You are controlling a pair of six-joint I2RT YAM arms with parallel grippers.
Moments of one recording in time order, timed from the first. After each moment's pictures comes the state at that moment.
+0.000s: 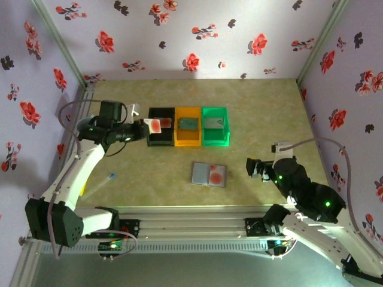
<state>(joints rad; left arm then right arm) -0.27 1.23 1.12 -0.71 0.41 -0.40 0.82 0.45 0.86 -1.00 0.50 0.48</state>
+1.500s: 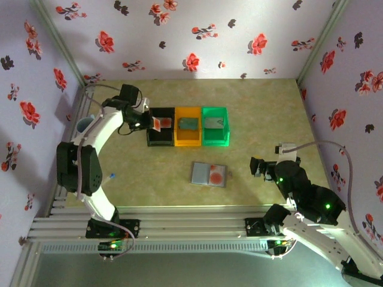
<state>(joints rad) -0.25 1.73 1.42 -0.82 0.30 -0.31 0.82 0.41 0.83 -1.00 0.58 0.48</state>
